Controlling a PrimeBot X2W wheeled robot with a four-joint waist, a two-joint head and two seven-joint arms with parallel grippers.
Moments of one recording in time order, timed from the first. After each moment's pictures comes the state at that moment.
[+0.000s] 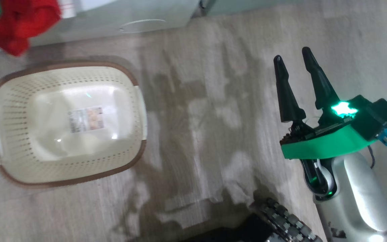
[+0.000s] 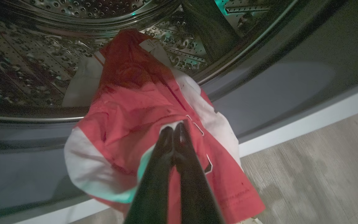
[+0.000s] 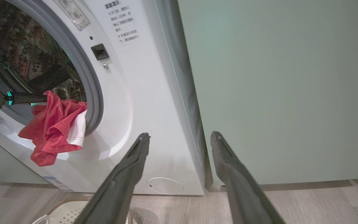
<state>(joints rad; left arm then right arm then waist) -1.08 0.51 -0.28 0.40 -0.55 -0.07 0.52 -0.31 -0.05 0.17 0.02 0.36 0.13 -0.25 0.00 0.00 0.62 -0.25</state>
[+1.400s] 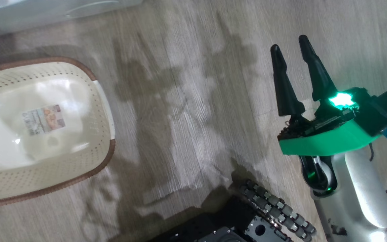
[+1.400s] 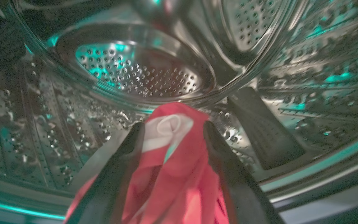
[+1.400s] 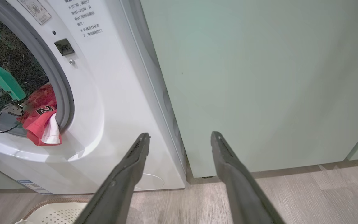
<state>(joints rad) -1.31 0.50 -0.20 0.76 -0.41 0.06 -0.12 -0.35 -0.05 0.21 -0.03 0.42 0.13 -0.25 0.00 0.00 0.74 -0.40</state>
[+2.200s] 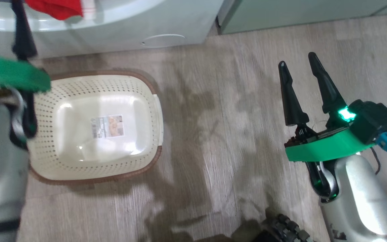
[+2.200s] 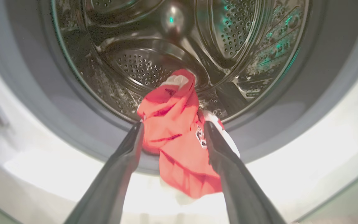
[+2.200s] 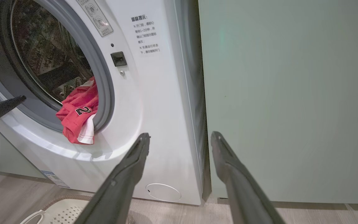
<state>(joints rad) -0.65 0.36 -0.18 0.29 -0.47 0.17 -0.25 -0.29 -0.05 0.13 0.04 0.26 0.13 -0.26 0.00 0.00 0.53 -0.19</state>
